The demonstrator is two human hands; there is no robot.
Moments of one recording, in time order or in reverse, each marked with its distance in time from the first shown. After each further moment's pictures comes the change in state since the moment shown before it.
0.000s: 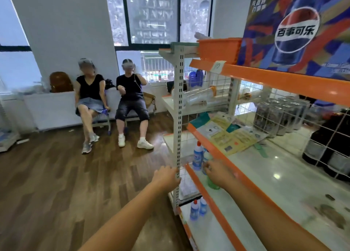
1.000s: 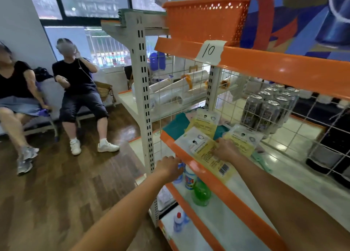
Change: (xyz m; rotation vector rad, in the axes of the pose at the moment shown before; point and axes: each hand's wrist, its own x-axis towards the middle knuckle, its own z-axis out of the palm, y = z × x) left_hand 0.272 0.025 0.004 0.092 -0.160 0.248; right_hand 0.216 0.127 -0.020 -0.009 -0.046 0.521
